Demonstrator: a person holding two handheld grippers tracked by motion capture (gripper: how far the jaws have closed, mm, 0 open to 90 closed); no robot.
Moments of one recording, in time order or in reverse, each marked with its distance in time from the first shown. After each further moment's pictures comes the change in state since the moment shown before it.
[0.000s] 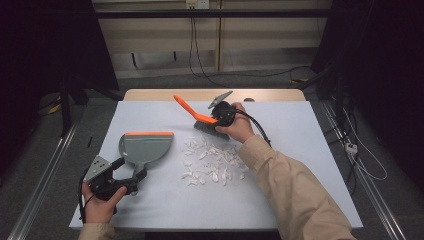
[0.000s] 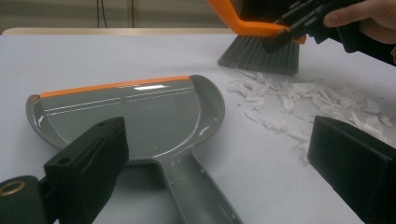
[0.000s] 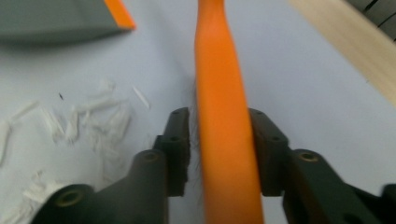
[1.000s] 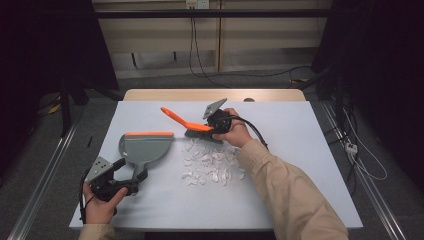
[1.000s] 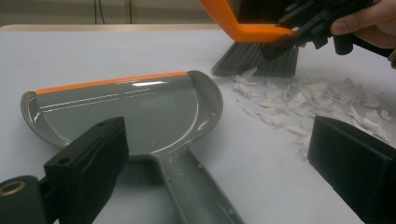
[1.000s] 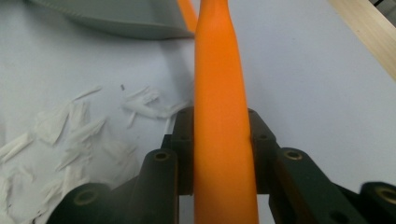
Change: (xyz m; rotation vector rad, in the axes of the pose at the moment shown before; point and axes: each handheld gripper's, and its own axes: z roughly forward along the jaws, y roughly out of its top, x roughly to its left) left arm -0.001 -0.002 0.001 0.017 -0.007 0.011; right arm 0.024 -0.003 0.005 -0.090 0.151 -0.189
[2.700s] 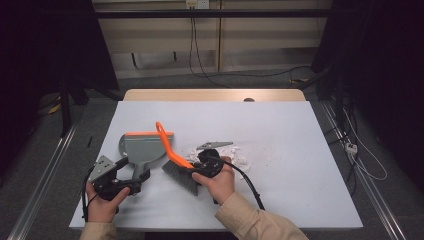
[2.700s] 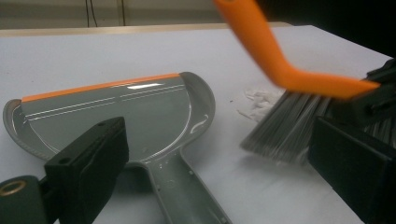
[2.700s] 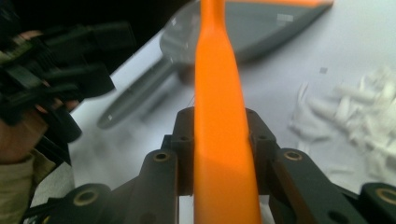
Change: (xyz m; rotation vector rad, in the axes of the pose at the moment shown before) left arm -0.003 0.001 0.005 -0.002 -0.023 0.023; right arm 0.155 -0.005 -0.006 -0.260 0.070 0.708
